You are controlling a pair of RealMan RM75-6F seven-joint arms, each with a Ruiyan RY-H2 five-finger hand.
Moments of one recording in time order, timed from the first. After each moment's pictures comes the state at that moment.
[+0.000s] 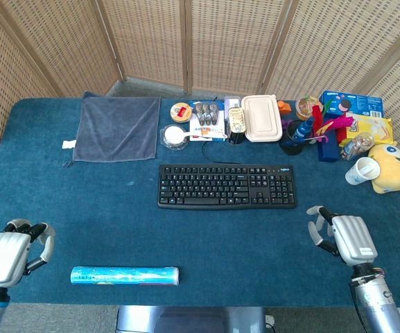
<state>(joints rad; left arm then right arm) -0.06 -1.08 0.01 -1.96 1.61 1.50 0.30 0.24 -1.07 0.07 -1.92 -1.40 1.31 -0.10</state>
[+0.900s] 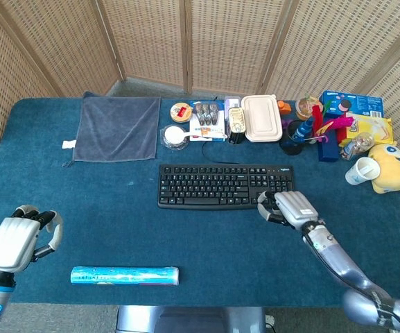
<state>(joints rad) -0.14 -1.04 -0.04 -2.00 1.55 1.41 0.36 0.66 -1.16 0.17 -1.81 -0.94 0.79 -0.22</state>
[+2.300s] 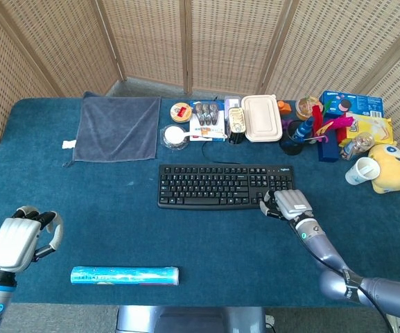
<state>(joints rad) -0.14 -1.05 -0.03 -1.99 1.53 1.42 0.37 0.79 -1.33 0.06 -1.59 -0.68 0.81 -0.40</state>
